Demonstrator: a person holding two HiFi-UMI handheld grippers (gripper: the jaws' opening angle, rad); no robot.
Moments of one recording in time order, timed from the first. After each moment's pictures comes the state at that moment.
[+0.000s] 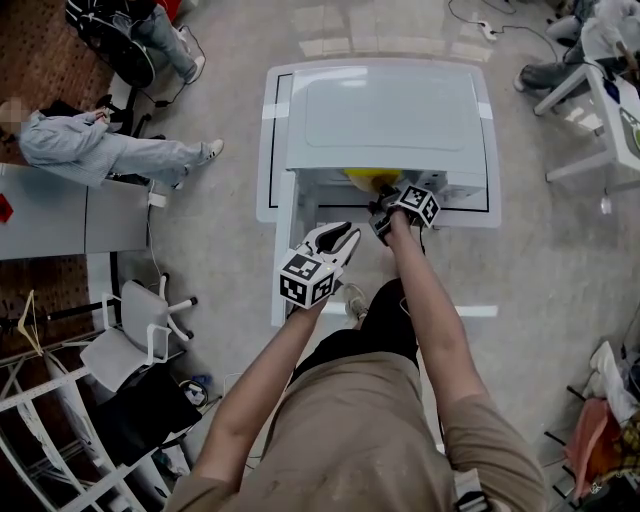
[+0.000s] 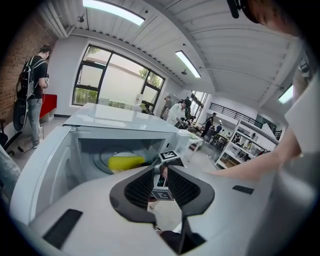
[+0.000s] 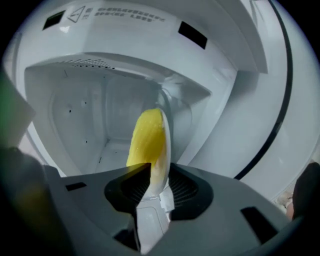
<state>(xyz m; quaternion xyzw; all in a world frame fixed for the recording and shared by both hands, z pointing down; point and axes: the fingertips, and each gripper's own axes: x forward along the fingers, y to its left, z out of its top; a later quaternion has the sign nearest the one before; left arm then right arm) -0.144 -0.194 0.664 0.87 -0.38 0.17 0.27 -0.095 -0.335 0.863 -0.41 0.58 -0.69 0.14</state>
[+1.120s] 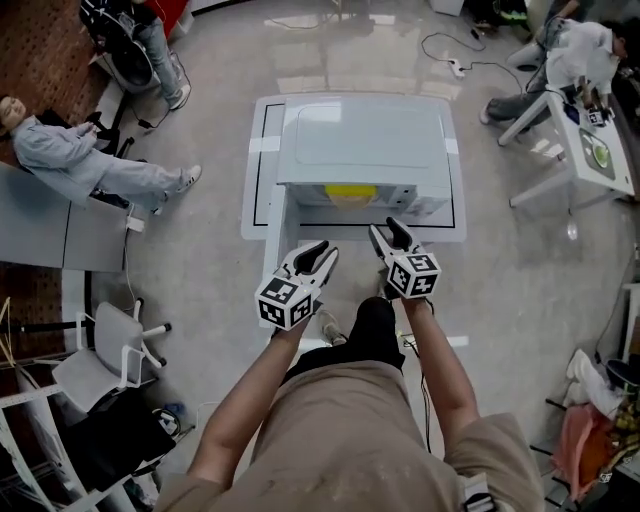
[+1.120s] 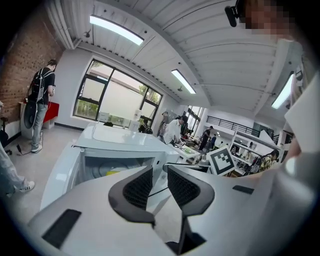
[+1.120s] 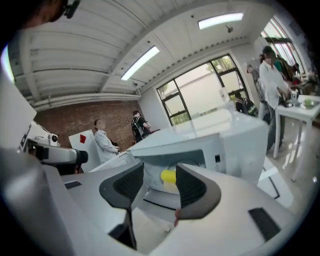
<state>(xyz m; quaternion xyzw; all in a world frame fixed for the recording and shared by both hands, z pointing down) -0.159 -0.153 0.600 0.89 -0.39 0.08 0.23 -0.046 -0.220 0.674 -0.47 0.85 -0.26 -0.05</state>
